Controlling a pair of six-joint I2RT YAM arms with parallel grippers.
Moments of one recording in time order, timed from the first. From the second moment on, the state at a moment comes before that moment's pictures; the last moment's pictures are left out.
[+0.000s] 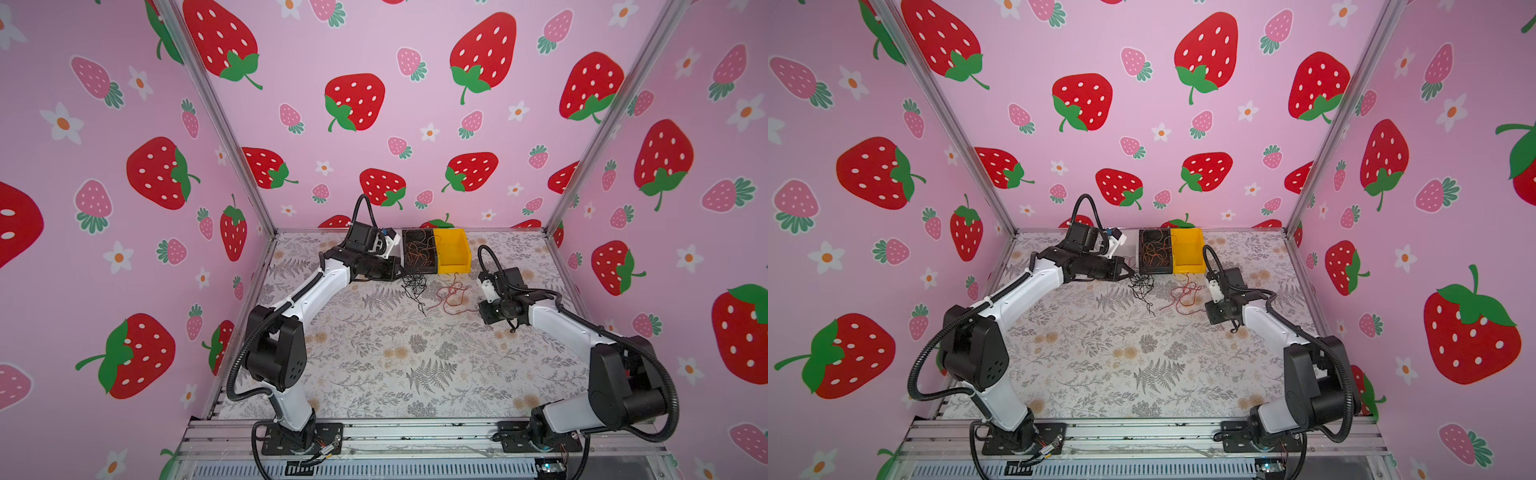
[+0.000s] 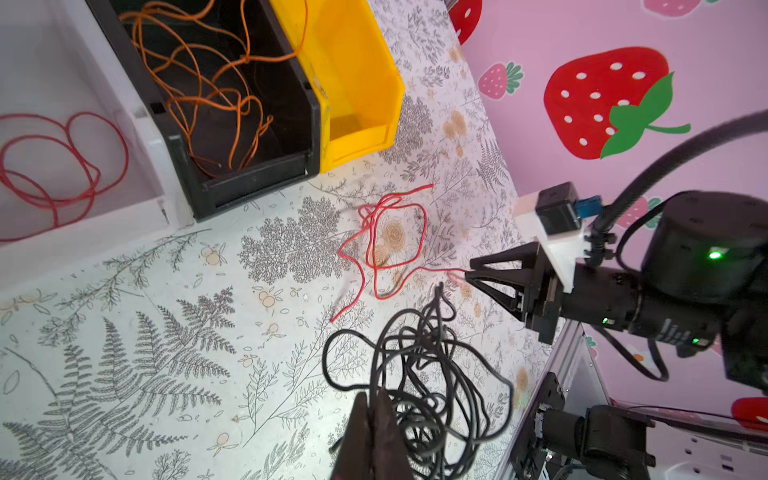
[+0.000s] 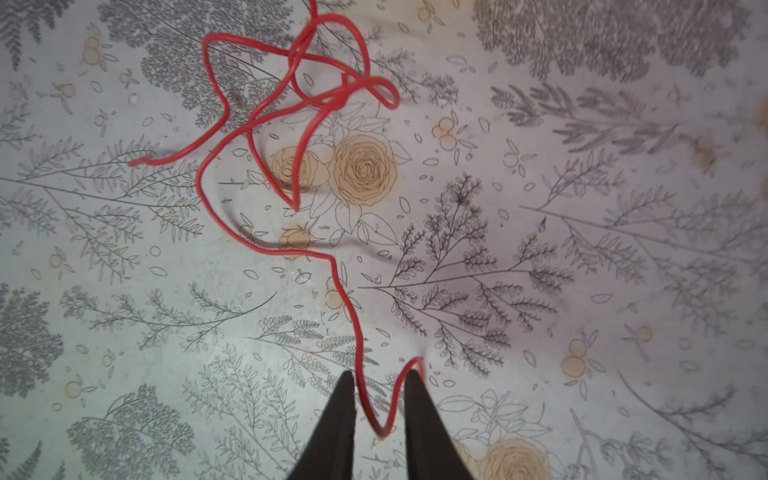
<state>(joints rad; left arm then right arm) -0.39 1.76 1.48 -0.58 0.59 -0.24 0.36 1.45 0.89 -0.46 -0.07 -0.10</state>
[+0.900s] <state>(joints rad) -0.50 1.73 1.47 -0.60 0.54 -0.20 0.77 1.33 0.87 -0.04 -0.19 -0.07</state>
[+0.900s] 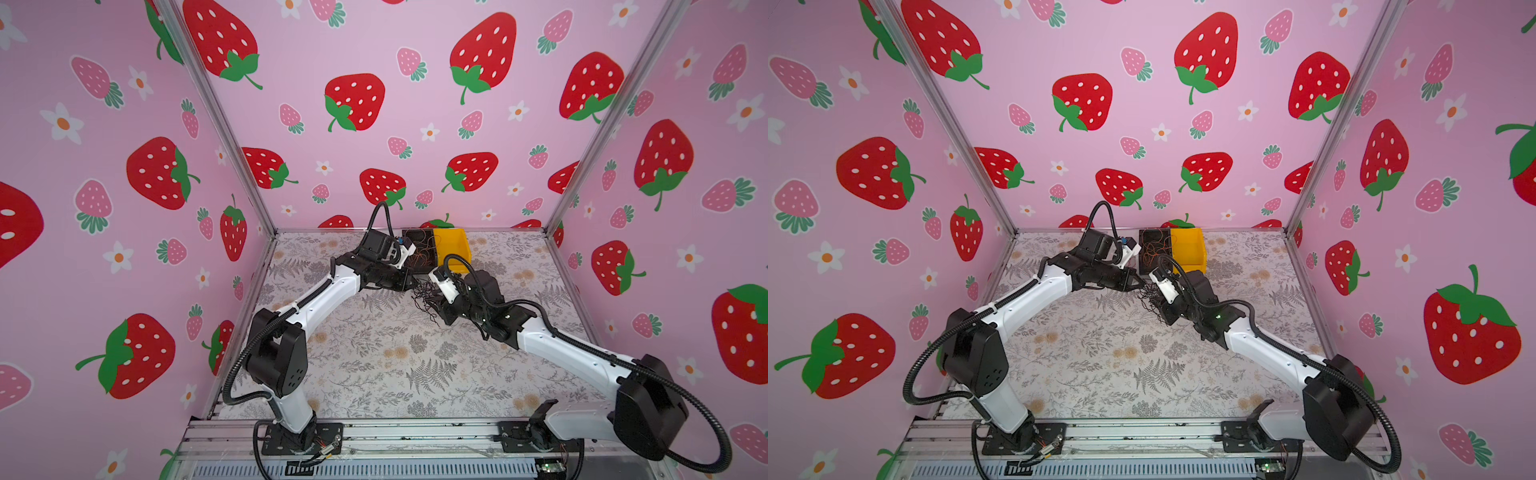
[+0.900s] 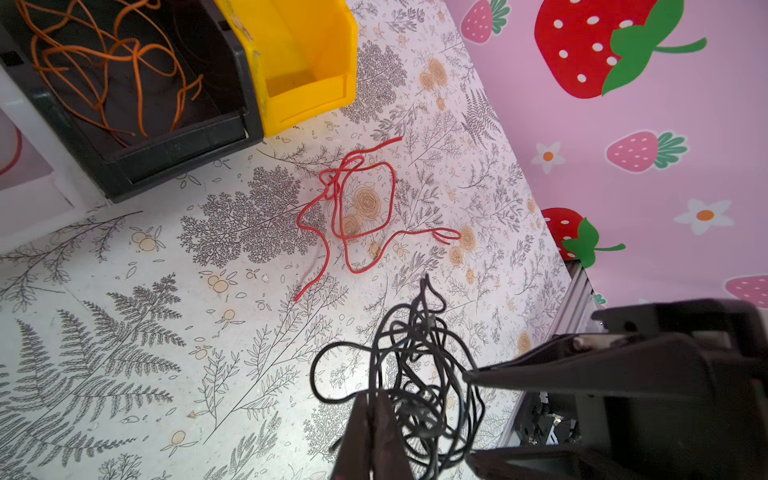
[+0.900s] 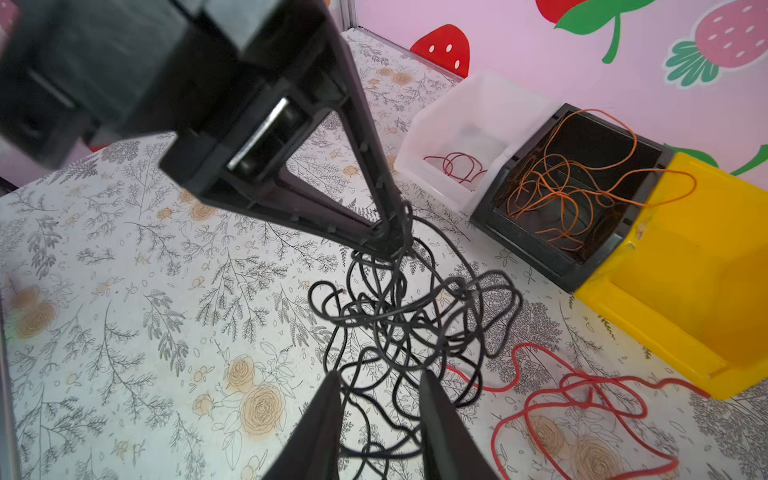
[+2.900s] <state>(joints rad) -0.41 1.58 1.35 -0.47 0.54 -0.22 0.73 1.29 0.84 0.11 -0.30 0.01</state>
